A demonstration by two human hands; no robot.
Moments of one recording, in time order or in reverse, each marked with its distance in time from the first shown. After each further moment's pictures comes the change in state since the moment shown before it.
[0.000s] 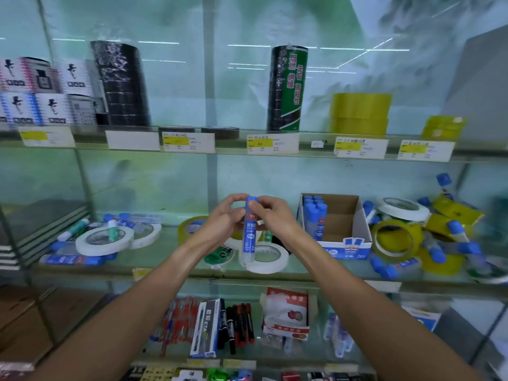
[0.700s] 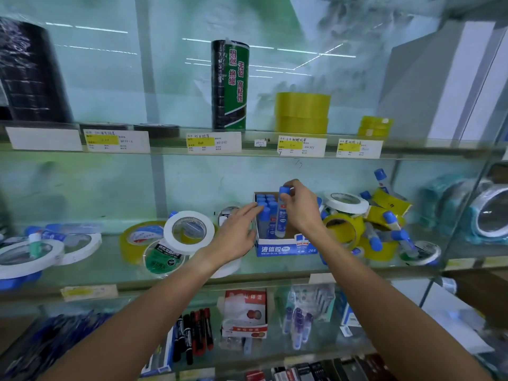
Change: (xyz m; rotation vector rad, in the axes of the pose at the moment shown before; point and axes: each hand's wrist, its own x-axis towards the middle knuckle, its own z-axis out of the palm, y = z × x) left_hand 0.054 -0.056 0.103 1.071 -0.078 0.339; right_hand -0.003 0.026 -0.146 -0.607 0.463 -0.028
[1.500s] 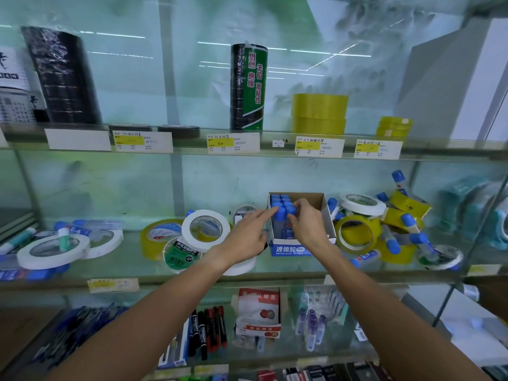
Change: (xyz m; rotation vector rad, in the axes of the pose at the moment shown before) left_hand -0.009 -0.007 -0.006 0.021 -0.054 0.045; right_hand -0.019 0.017 0.033 -0.134 -0.066 0.044
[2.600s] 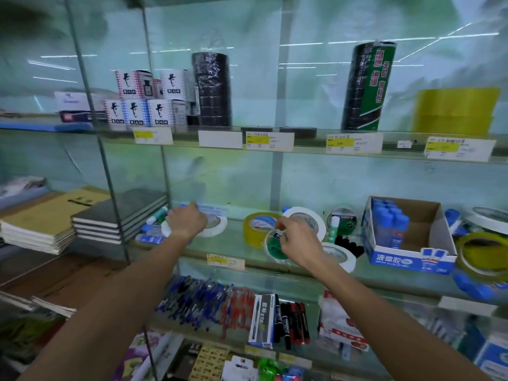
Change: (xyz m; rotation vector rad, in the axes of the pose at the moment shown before) left_hand -0.169 -0.222 -0.180 0.437 0.216 -1.116; right_hand -0.077 -0.154 0.127 -0.030 -0.260 -0.545
